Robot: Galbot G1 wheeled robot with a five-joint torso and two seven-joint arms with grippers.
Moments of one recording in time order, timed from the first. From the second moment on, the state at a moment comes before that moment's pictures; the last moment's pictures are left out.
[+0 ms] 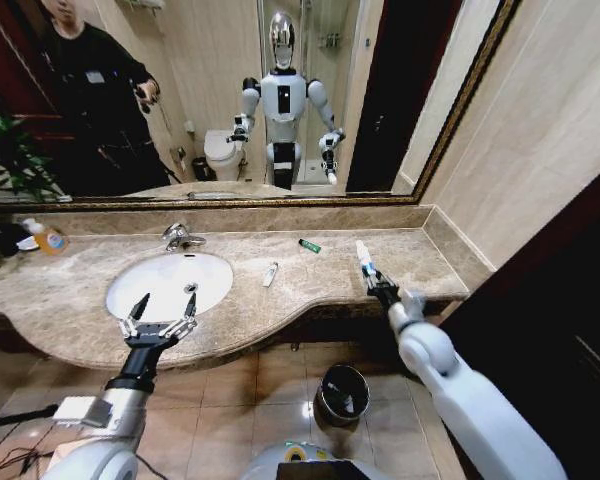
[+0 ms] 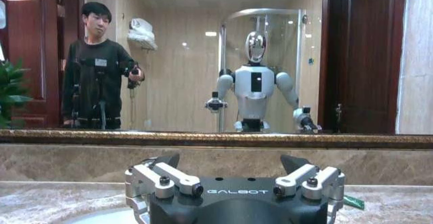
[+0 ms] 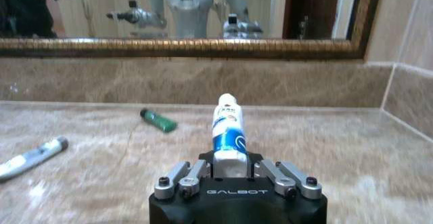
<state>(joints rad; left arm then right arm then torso) 1.84 -1.36 -0.82 -2.47 -0.37 0.04 0.05 -1.28 0.99 0.36 2.10 0.59 -0.35 0.37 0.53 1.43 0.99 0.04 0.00</state>
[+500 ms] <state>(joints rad) 1.84 -1.36 -0.82 -2.47 -0.37 0.04 0.05 -1.54 1.11 0.43 2.21 0.43 -0.30 0.38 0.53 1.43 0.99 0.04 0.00</state>
